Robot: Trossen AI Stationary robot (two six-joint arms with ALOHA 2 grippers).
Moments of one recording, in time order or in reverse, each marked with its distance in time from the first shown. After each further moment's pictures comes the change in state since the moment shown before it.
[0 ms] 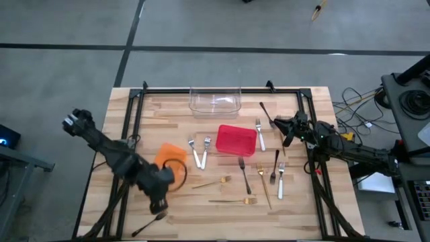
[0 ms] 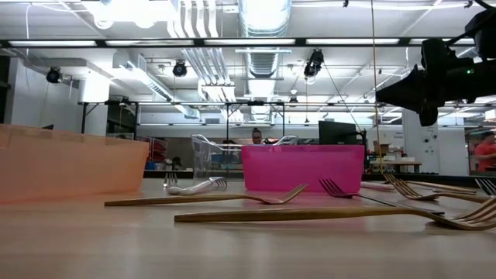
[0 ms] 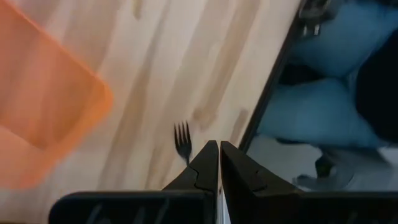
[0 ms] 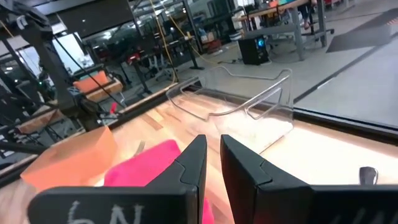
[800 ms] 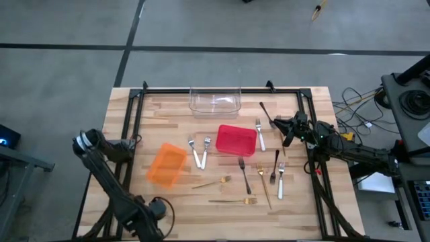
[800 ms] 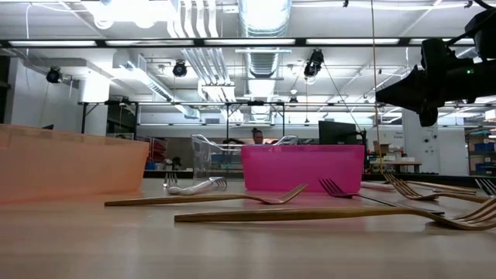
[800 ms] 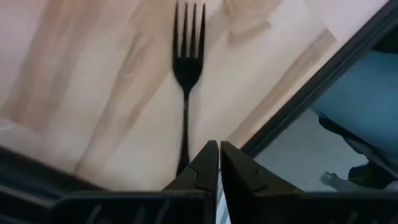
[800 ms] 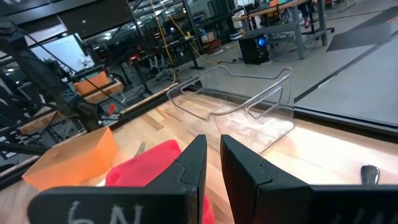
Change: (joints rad) left arm -0.286 0.331 -0.040 0.125 0.074 -0.498; right arm 0.000 0.000 0.000 -0.001 0.001 0.014
